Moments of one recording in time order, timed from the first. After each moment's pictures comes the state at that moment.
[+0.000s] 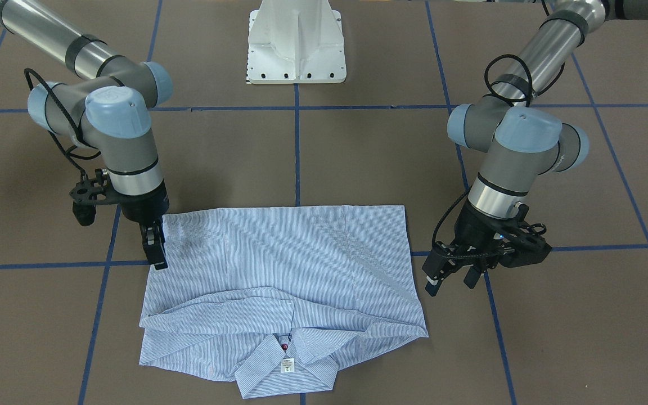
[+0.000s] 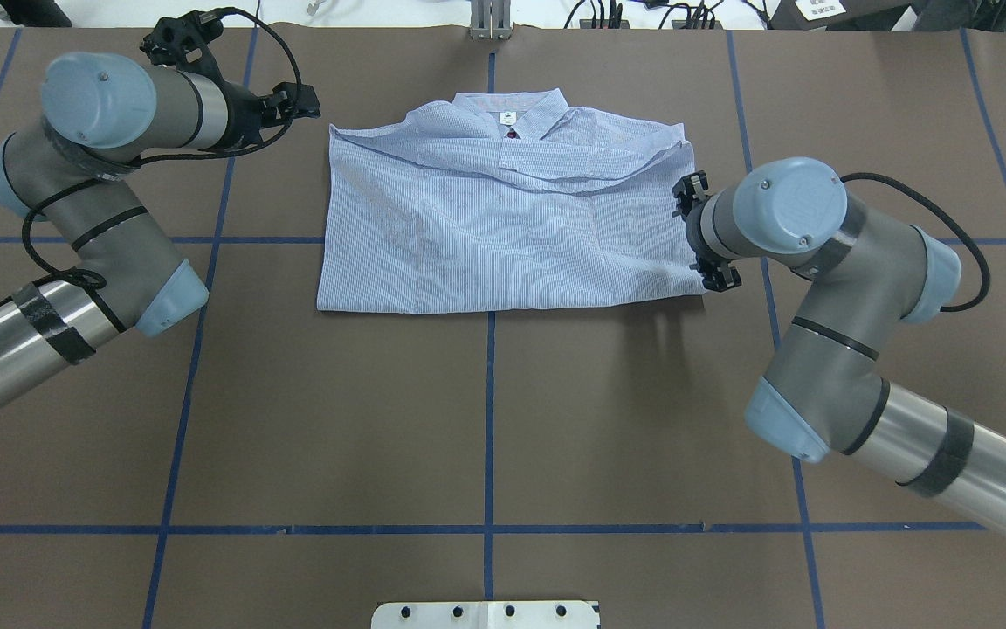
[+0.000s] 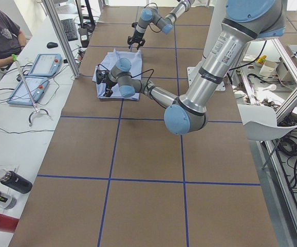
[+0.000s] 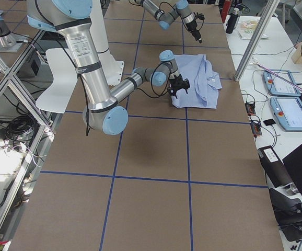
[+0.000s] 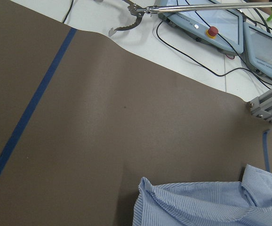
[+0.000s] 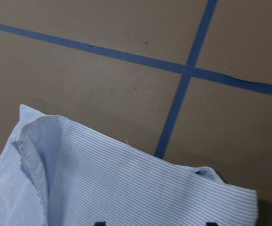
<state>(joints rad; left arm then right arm) -0.85 -2.13 -1.37 -2.36 -1.74 -1.39 0.65 -1.19 1.74 -1.31 1.65 2.35</state>
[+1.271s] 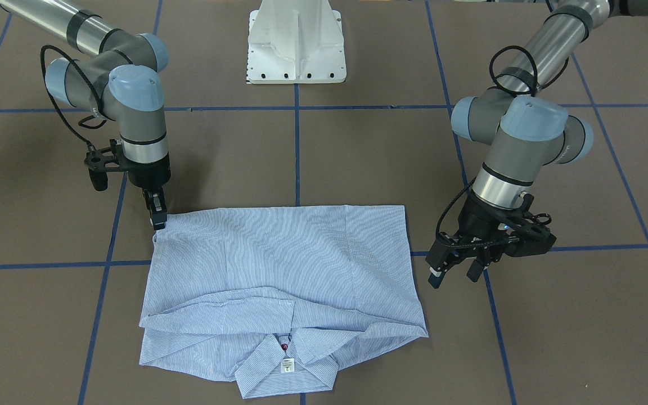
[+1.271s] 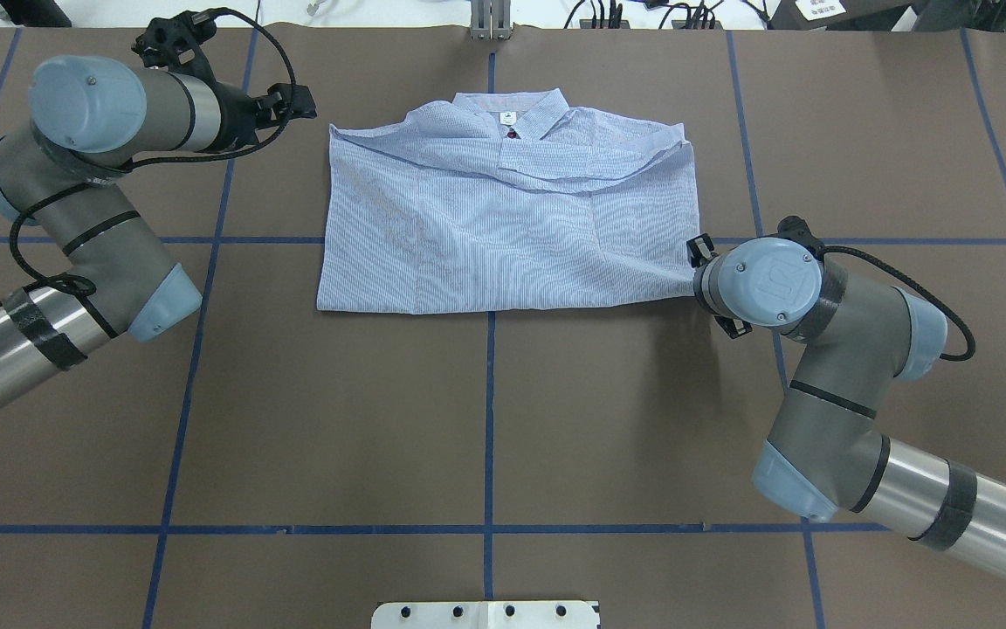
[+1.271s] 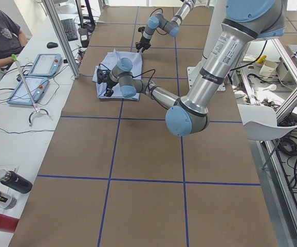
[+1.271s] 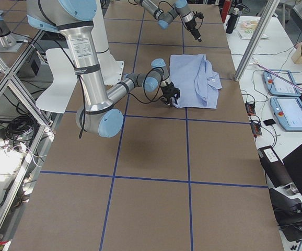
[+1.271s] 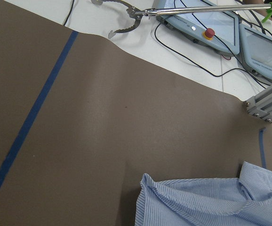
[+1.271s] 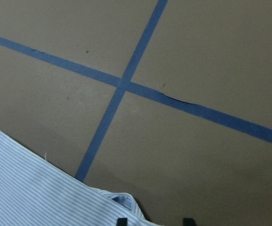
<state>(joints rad) -0.85 -2.11 -1.40 -2.36 -1.73 -1.39 0.57 -1.23 1.71 -1.35 1.54 2.32</state>
